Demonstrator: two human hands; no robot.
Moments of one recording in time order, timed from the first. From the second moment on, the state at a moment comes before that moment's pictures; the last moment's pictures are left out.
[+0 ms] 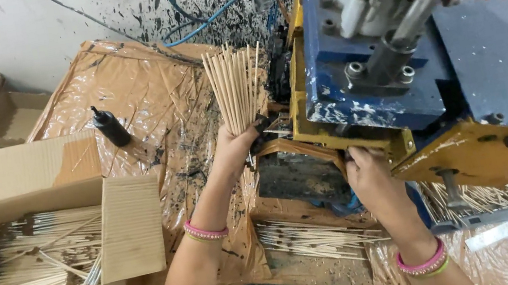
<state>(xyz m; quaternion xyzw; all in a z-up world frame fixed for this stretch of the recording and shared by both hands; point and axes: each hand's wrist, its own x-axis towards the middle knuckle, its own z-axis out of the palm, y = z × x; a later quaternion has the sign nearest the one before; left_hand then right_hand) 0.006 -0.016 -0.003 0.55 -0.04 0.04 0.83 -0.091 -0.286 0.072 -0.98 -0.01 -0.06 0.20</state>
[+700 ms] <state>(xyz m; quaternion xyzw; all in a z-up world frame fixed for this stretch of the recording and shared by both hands) -0.146 -0.005 -0.054 0.73 -0.36 0.00 0.58 -0.223 -0.350 0.025 -0.81 -0.04 -0.20 0.55</state>
